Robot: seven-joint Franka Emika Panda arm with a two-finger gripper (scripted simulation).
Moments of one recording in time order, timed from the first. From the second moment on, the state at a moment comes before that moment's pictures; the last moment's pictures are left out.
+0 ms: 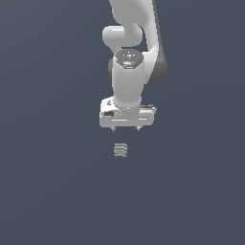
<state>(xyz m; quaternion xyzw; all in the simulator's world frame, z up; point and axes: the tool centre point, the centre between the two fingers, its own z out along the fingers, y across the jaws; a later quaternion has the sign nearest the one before) 0.004 0.014 0.187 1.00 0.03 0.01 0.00</state>
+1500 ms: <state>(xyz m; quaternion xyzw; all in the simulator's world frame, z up) 0.022 -0.009 0.088 1.00 -0.03 0.00 0.00</state>
